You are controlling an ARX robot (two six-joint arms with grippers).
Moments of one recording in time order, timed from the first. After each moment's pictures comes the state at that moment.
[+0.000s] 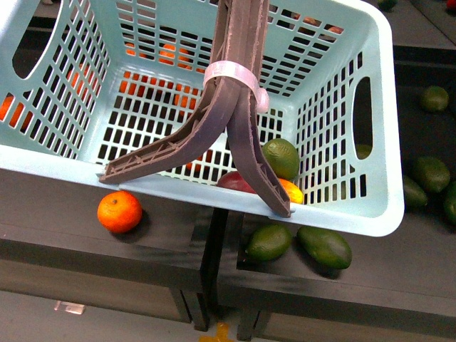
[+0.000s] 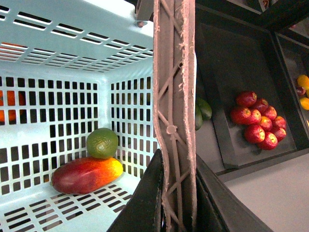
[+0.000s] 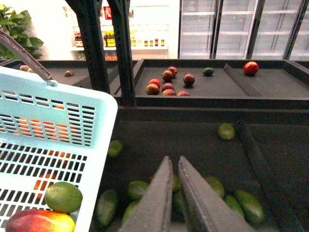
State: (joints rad) left arm -0.50 1.60 1.19 -0.08 0.15 -0.47; right arm 0.00 0.50 0.02 0.47 0.00 0.01
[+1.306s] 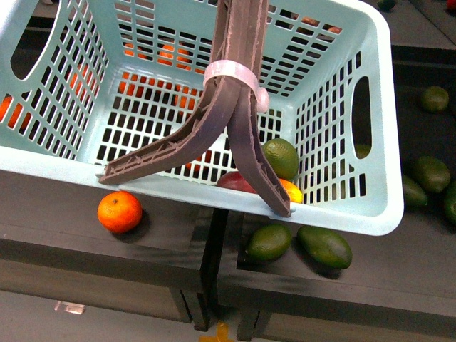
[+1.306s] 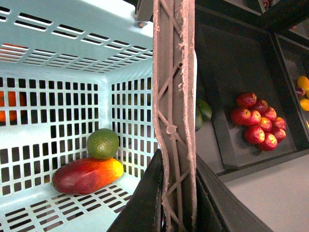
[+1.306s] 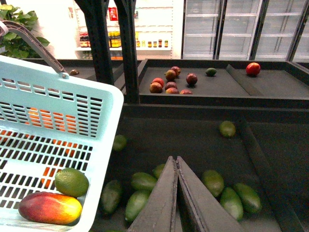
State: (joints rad) left arm -0.50 1.60 1.19 -0.08 0.15 -0.47; right arm 0.00 0.01 0.01 0.00 0.00 0.00
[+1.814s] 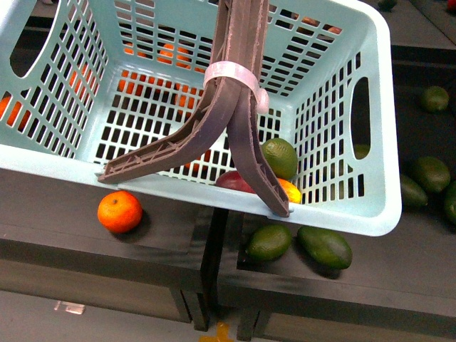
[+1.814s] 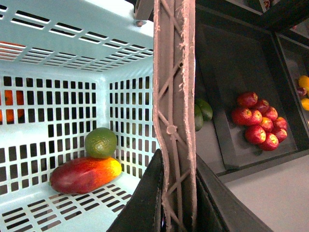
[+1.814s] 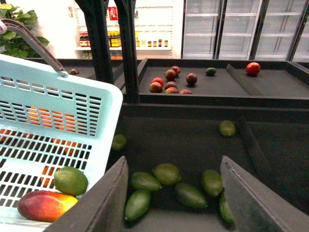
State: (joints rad) left arm -0.50 1.60 1.19 -0.08 0.15 -0.47; right arm 0.00 0.01 0.01 0.00 0.00 0.00
